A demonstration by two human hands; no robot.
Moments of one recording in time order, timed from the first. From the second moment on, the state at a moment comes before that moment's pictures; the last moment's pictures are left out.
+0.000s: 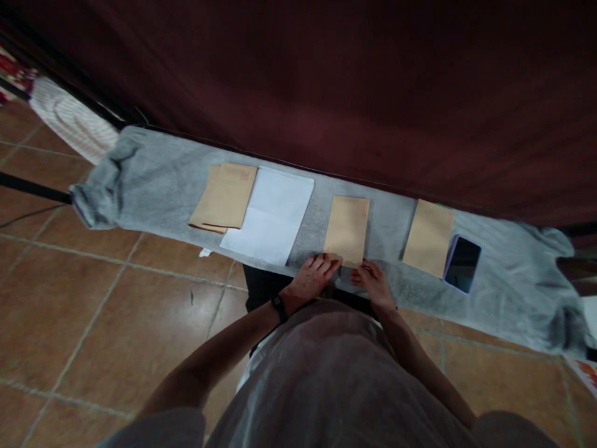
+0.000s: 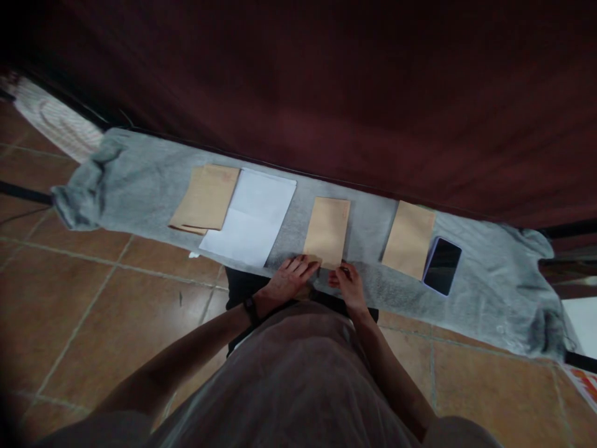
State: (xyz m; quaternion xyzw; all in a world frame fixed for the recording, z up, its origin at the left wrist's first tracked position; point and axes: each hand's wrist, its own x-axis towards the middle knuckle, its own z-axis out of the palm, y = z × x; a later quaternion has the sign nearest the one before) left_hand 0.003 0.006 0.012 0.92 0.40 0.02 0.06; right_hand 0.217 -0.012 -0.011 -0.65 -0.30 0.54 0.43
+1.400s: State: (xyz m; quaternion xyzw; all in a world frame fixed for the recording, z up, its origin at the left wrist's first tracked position) left_hand 0.081 0.120 -0.005 0.90 0.41 0.07 0.11; right_hand 0.217 -0.031 -0.015 -0.54 -0.83 0.09 0.11
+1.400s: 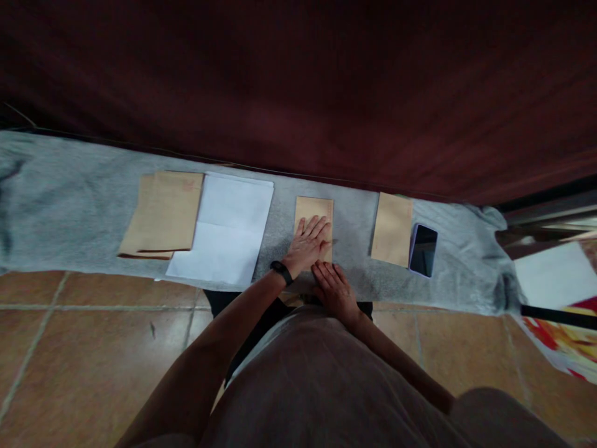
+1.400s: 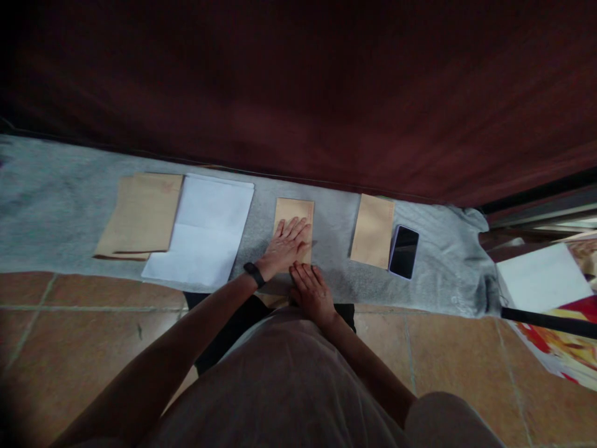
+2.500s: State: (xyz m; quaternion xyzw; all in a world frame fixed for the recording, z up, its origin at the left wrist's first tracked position) left_hand 0.050 0.074 0.001 0.92 0.38 0.07 0.10; right_hand 0.213 -0.034 -0.021 -0.54 -0.82 0.07 0.16
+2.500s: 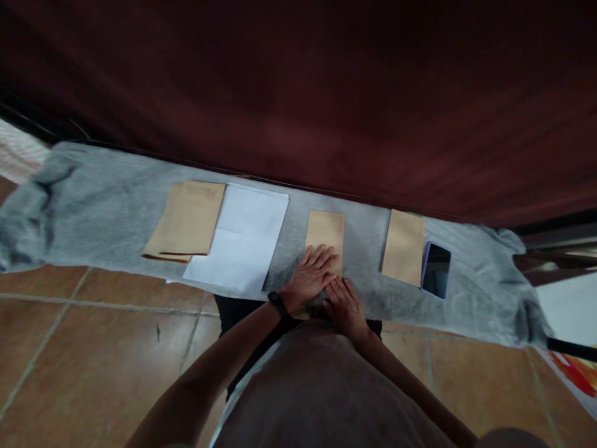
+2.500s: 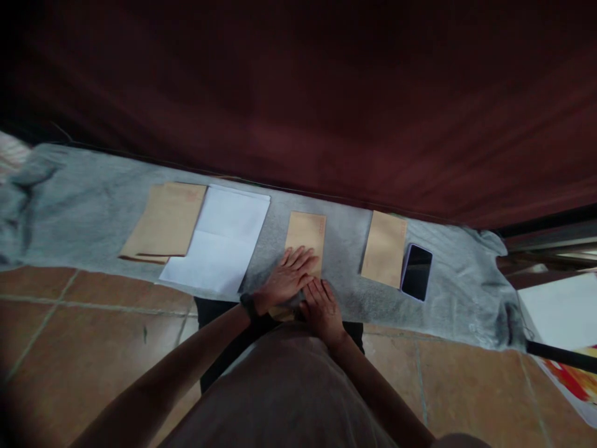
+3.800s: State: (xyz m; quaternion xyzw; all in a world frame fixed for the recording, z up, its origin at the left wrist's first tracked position) left_hand -0.006 0.010 -0.010 0.92 0.37 0.08 0.08; right_hand 0.192 0.048 -0.012 -0.59 -0.80 0.05 0.14
